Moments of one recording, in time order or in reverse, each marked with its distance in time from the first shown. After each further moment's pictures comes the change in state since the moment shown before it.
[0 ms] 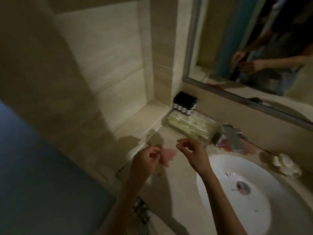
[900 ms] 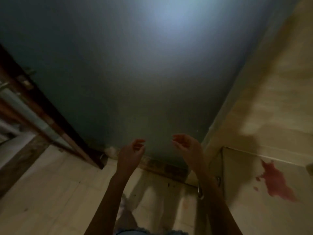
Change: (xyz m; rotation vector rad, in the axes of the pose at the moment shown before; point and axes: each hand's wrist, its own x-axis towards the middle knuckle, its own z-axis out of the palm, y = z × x) left_hand -0.378 -0.099 -0.078 -0.087 1.042 -0.761; right_hand -0.206 -0.092 0.214 0.112 -1.085 -0.474
